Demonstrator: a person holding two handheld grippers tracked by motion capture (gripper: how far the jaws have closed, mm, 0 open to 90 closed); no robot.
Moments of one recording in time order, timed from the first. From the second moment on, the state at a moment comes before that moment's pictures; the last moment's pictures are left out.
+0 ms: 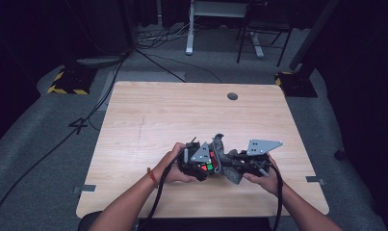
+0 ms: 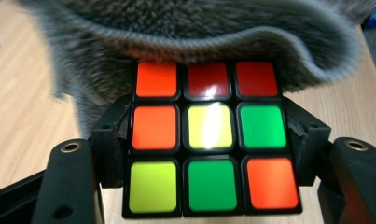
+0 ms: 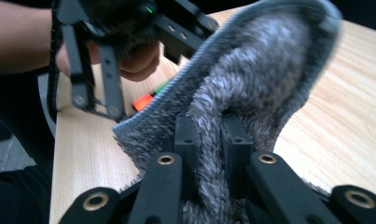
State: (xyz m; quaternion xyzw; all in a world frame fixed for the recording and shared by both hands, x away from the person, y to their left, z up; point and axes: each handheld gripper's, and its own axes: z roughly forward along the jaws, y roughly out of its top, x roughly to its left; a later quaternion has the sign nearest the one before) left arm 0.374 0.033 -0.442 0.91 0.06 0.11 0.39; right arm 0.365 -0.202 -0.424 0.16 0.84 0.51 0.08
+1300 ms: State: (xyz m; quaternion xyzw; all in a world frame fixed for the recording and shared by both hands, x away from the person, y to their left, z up) left arm 0.370 0.039 -0.432 0.90 0.06 0.14 0.41; right arm 0.369 -0.206 -0.423 0.14 0.83 0.53 0.05
